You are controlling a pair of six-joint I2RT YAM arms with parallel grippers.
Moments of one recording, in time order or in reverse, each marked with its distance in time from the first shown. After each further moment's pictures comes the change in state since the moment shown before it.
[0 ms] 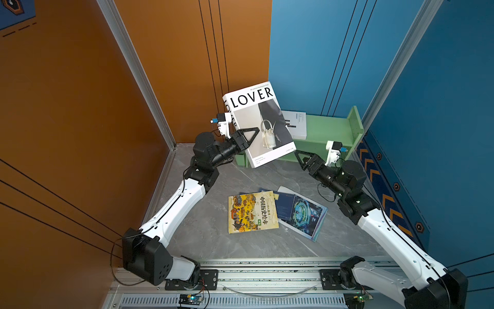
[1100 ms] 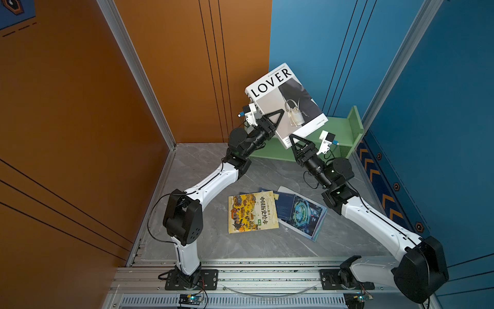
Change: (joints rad) left arm -0.165 0.384 0.267 0.363 -0.206 -0.333; right arm 0.084 0.233 0.060 0.462 0.090 0.215
